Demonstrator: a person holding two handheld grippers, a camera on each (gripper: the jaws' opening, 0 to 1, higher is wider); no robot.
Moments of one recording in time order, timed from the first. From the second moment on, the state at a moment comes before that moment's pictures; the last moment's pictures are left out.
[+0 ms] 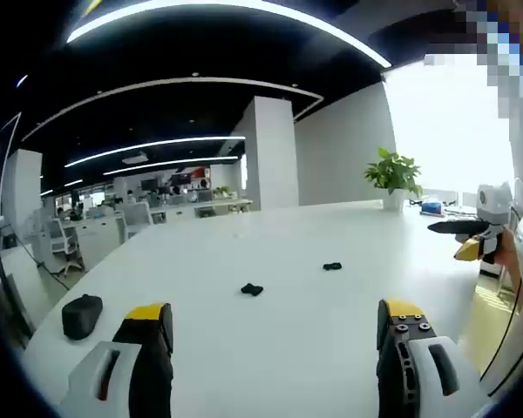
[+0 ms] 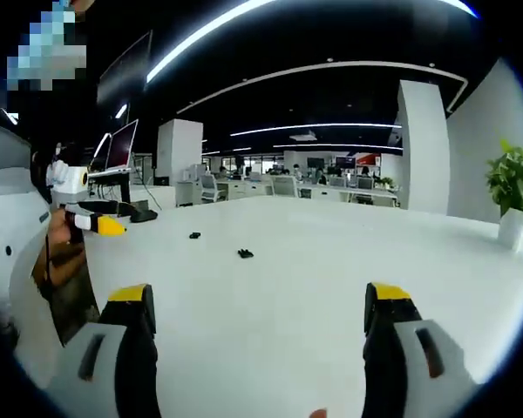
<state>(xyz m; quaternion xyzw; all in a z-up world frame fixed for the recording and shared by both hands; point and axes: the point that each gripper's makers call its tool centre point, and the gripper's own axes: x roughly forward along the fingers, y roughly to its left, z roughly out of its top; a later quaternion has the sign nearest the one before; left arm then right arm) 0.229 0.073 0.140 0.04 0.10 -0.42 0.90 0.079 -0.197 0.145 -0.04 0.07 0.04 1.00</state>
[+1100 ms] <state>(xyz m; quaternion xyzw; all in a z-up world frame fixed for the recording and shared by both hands) 0.226 0.073 0.140 0.01 0.09 -0.42 0.90 0.134 -0.211 0.175 -0.05 0.03 0.10 0.99</state>
